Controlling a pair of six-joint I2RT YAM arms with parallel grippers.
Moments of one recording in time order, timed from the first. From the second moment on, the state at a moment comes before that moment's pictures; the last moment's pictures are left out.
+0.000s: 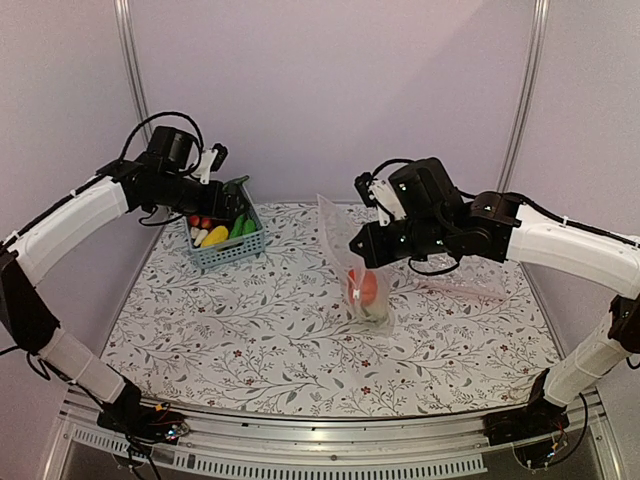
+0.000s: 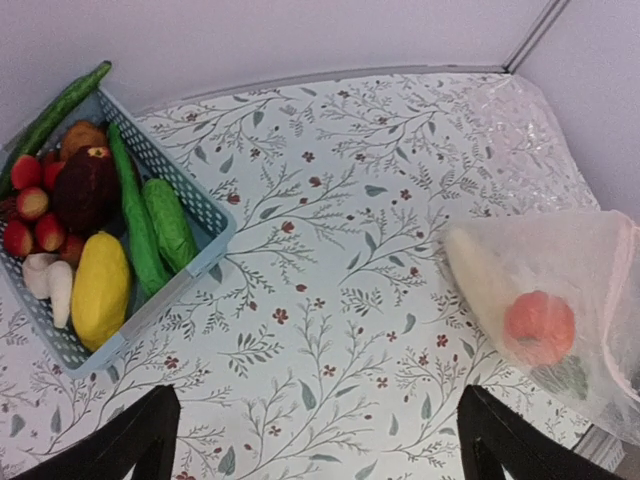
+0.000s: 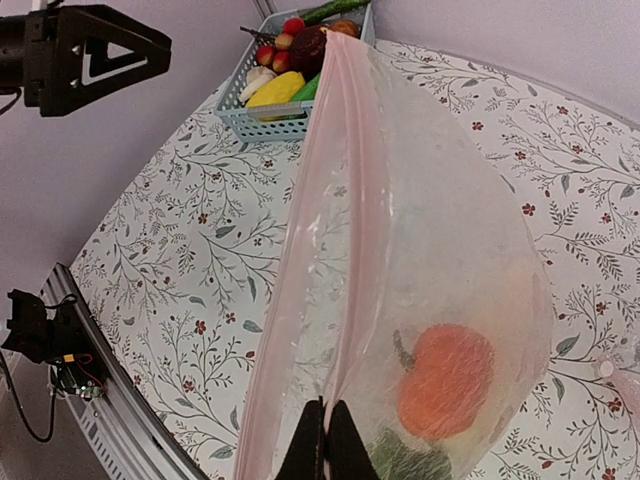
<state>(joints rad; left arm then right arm) -0.43 1.44 1.42 -0.66 0.16 -0.16 0.97 1.51 1.39 -0.50 0.09 0.41</state>
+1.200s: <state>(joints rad) -0.17 2.34 2.10 -0.68 -0.10 -0.05 0.97 1.47 1.36 -0.51 0.12 0.41</state>
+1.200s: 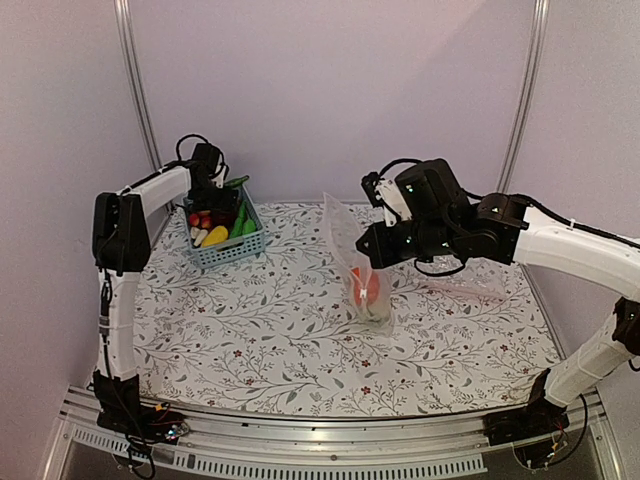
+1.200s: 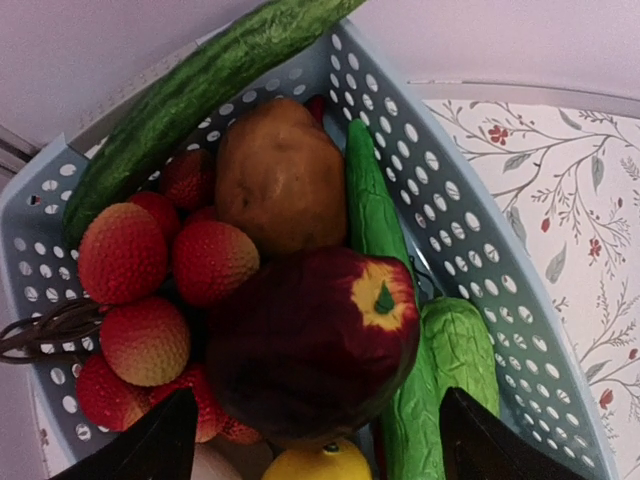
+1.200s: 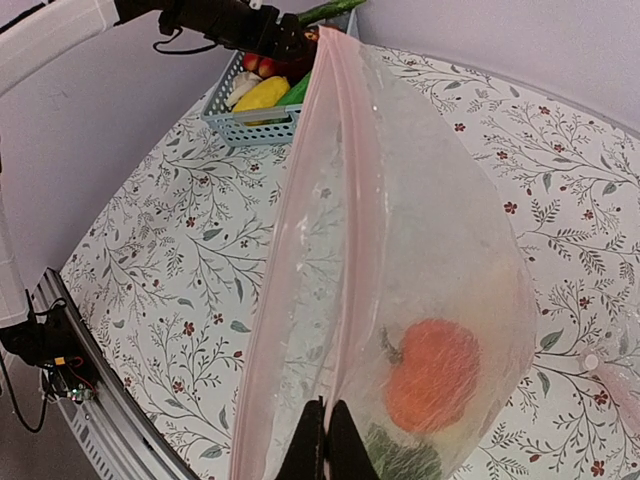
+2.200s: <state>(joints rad) -0.15 2.45 2.17 -0.68 -0.13 0.03 0.97 1.47 1.36 -0.52 0.13 0.42</state>
